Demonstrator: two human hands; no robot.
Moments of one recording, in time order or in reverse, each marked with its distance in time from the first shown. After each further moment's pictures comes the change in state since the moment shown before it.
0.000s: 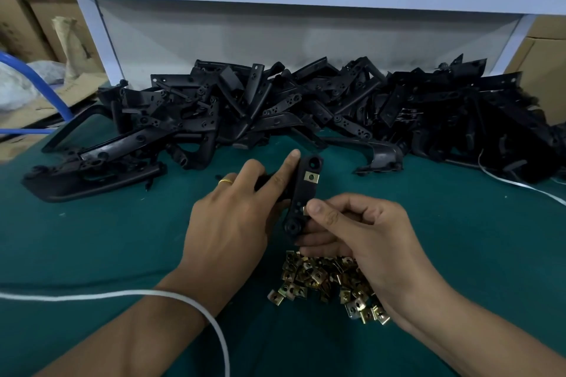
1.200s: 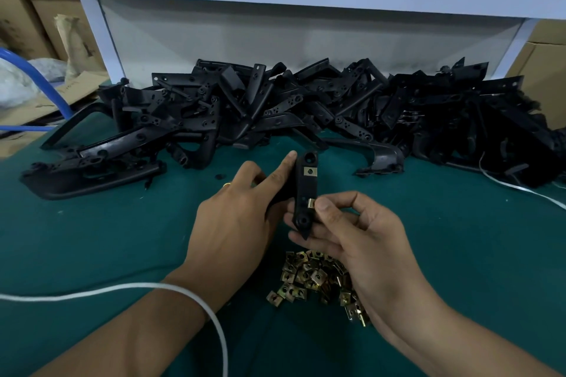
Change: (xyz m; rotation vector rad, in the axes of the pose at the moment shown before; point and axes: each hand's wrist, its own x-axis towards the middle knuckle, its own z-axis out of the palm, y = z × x) left_hand 0.002 -0.001 0.007 -0.143 -0.102 -0.117; right_hand 0.001 0.015 0.009 0.213 0.044 -0.027
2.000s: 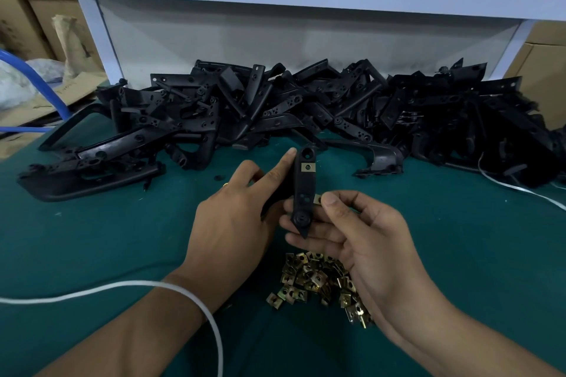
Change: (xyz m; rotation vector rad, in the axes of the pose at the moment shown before) left_hand 0.001 -0.004 0.002 -0.129 0.062 0.027; right_hand 0.002 -0.006 0.002 0.067 -0.074 0.016
